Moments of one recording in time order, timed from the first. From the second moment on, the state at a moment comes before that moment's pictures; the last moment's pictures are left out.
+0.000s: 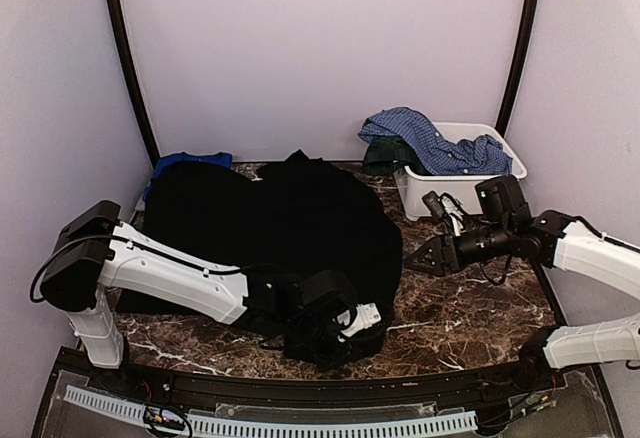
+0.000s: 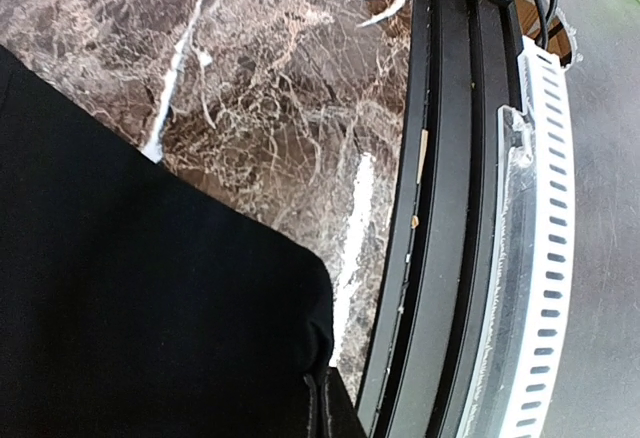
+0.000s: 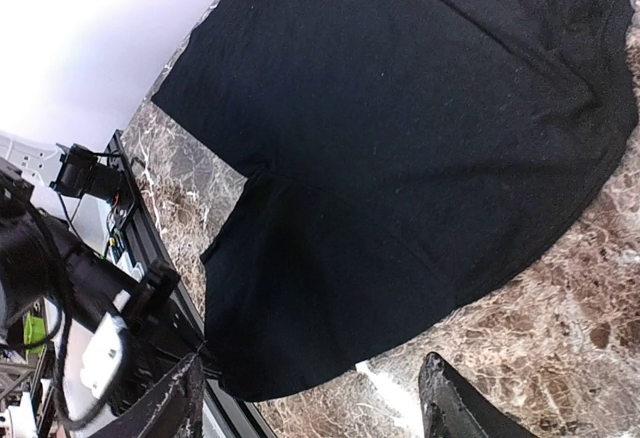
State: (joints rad) left arm -1.33 1.86 1.16 -0.24 0.17 -0.10; right arm 0.55 1.04 0.72 -0.42 -0.59 0.24
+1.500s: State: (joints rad) left arm -1.27 1.65 1.00 -0.14 0.10 0.02; right arm 0.70 1.42 0.58 -0.19 -0.46 0.63
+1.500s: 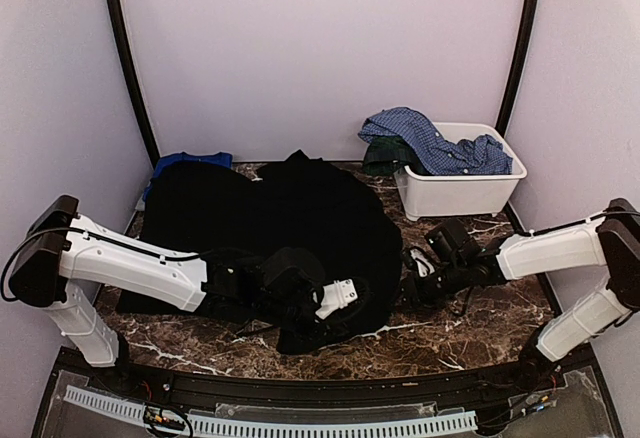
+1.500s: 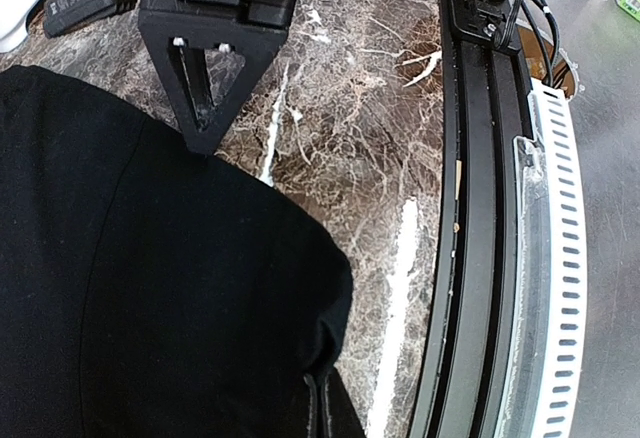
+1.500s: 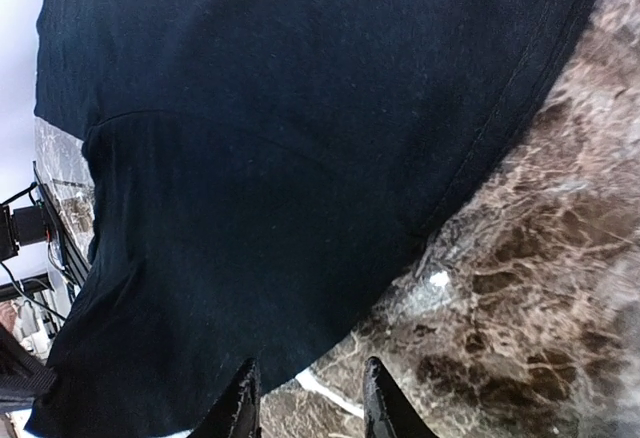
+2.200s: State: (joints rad) left arm -1.27 1.56 0.95 -0.09 0.12 0.03; right arm 0.71 1.49 0.57 -0.06 -0.47 0.71
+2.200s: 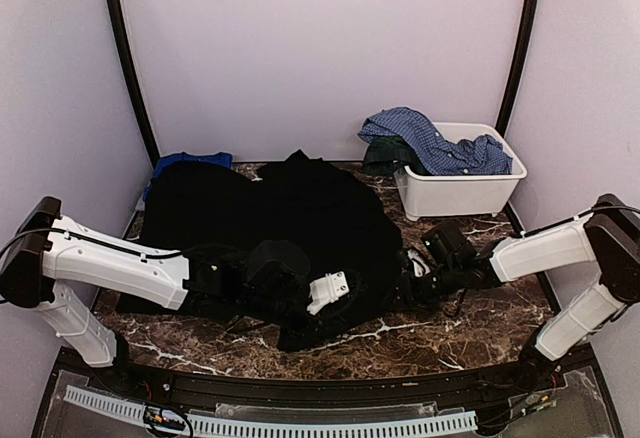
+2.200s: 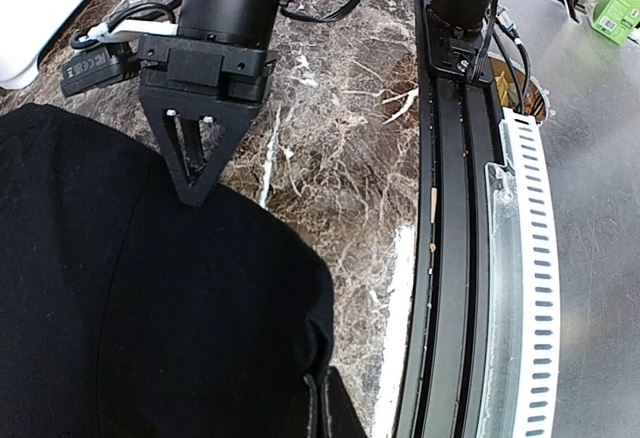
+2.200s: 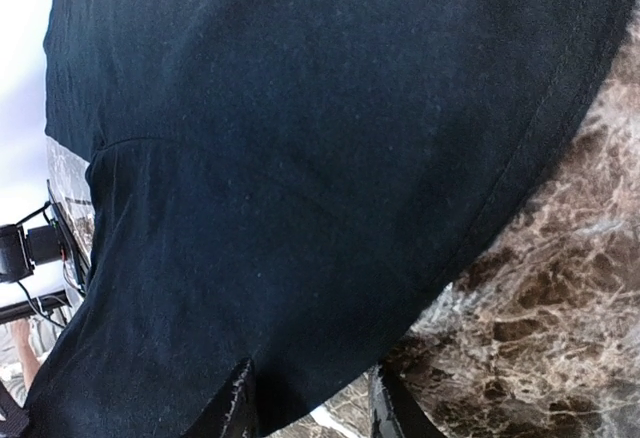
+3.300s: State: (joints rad) left arm -0.46 0.68 0.50 -0.98 -0.11 -1.24; right arm 0.62 1.29 0.52 -0.11 -0.37 0.71
